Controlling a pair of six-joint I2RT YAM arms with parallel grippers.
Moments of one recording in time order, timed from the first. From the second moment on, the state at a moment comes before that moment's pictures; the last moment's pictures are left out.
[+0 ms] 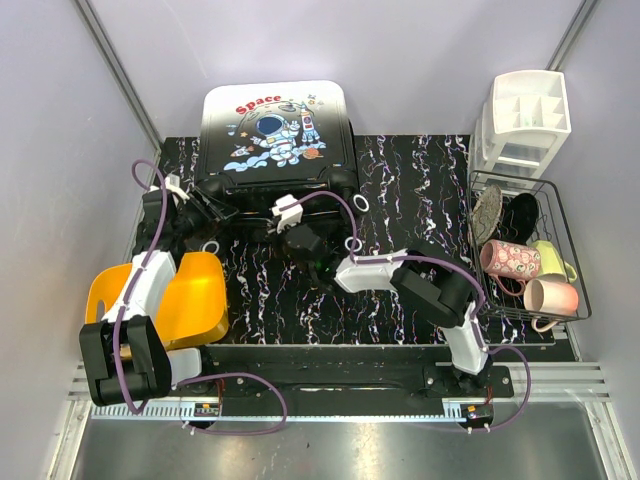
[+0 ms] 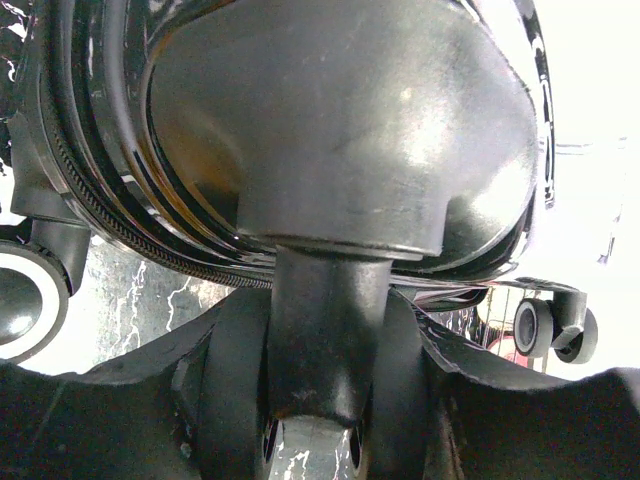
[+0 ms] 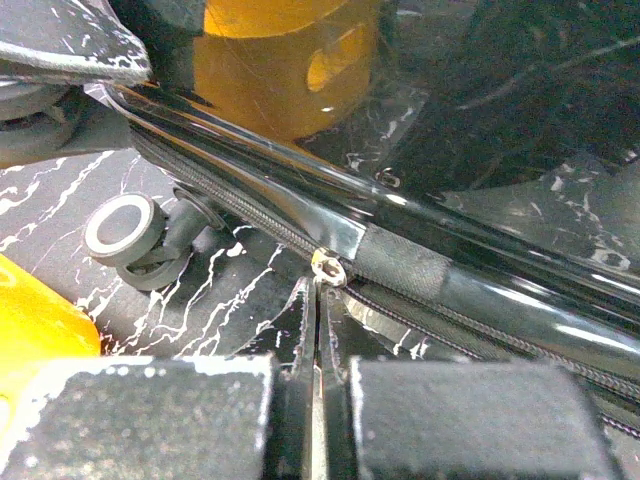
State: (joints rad) left arm 0.13 1.23 0.78 -0.11 0.48 -0.76; right arm 1.03 2.04 1.20 0.68 0.36 0.20
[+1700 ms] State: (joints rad) left arm -0.07 1.37 1.01 -0.49 0.49 -0.49; right arm 0.66 1.31 1.15 -0.13 -0.05 0.08
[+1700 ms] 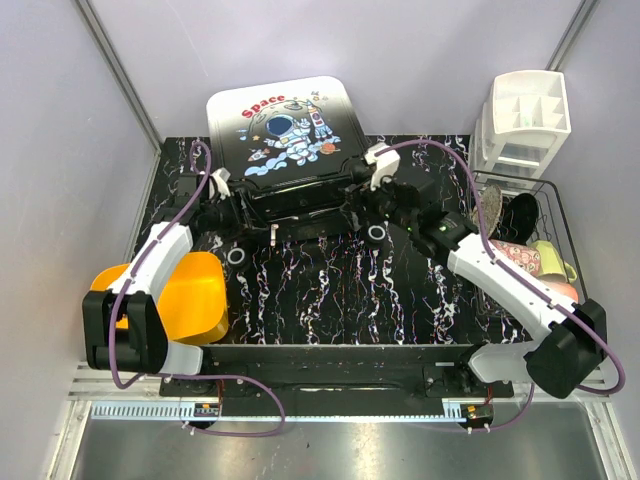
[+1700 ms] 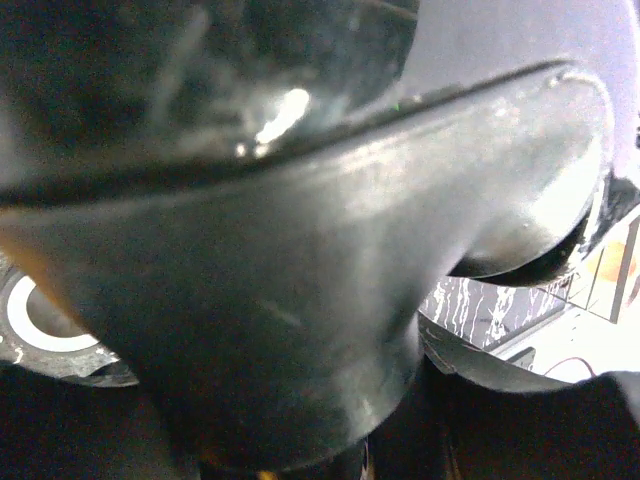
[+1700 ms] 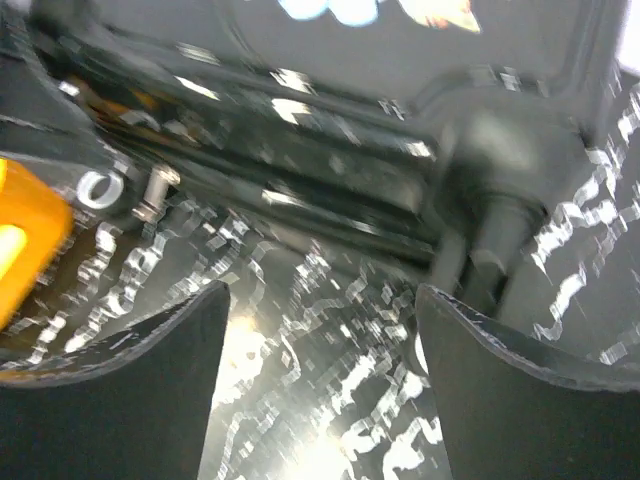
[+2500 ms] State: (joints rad) left arm -0.53 1.22 1.13 -0.73 0.53 -0.02; right arm 0.36 1.30 1.14 -0.40 -0.15 0.02
